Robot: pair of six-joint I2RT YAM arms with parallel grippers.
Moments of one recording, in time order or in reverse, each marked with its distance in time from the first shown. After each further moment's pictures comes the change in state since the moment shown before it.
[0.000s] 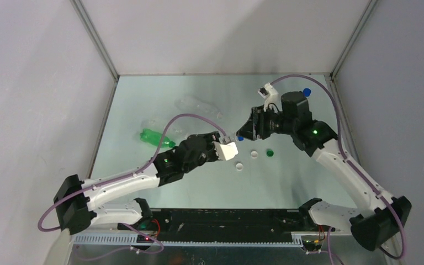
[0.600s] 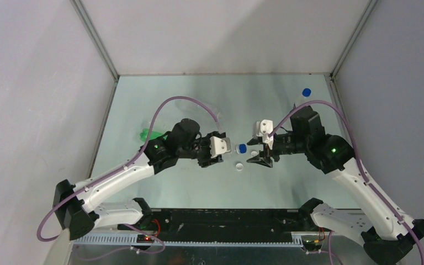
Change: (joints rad) left arm 0.173 -0.002 0.179 -0.362 0.598 -0.106; right arm 0.087 -0.212 0.000 -0.254 -0.230 -1.010
